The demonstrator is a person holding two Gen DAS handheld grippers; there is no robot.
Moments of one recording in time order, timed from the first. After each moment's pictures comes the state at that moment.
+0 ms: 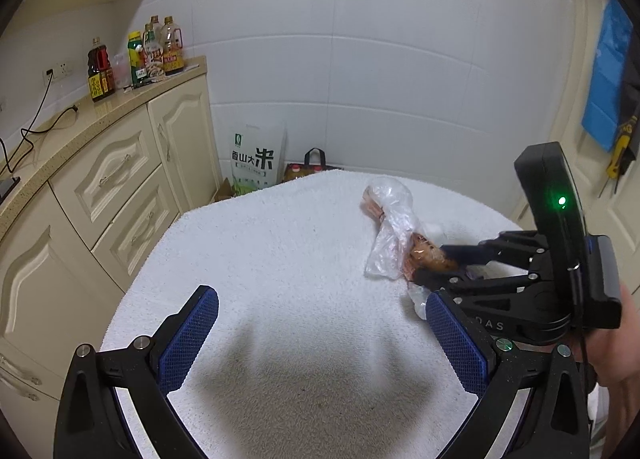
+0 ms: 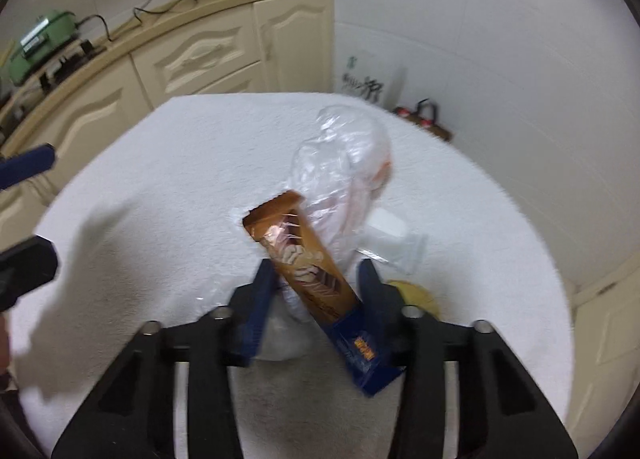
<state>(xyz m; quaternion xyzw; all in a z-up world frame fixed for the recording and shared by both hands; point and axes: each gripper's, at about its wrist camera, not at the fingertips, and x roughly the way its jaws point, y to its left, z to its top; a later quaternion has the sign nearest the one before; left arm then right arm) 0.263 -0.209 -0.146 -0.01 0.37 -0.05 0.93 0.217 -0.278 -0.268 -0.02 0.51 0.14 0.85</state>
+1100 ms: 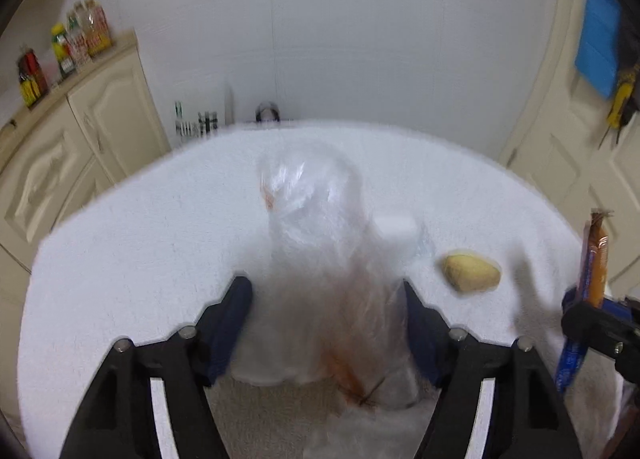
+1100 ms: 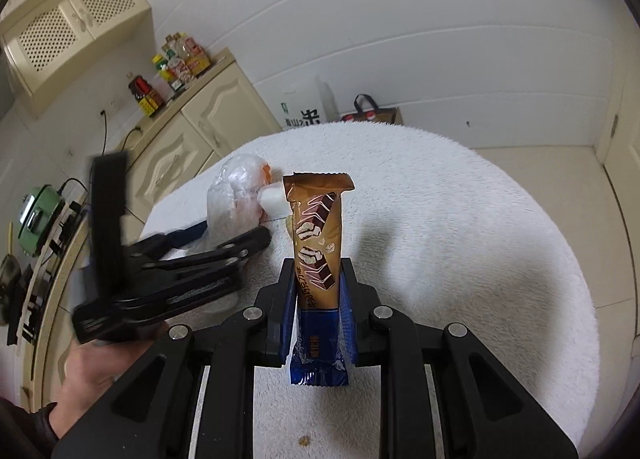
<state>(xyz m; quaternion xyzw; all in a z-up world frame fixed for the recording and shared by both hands) 0.442 -0.313 -0.250 0.03 0.44 -0.11 0.89 0.137 -0.376 -0.251 0.24 0.44 0.02 0.87</state>
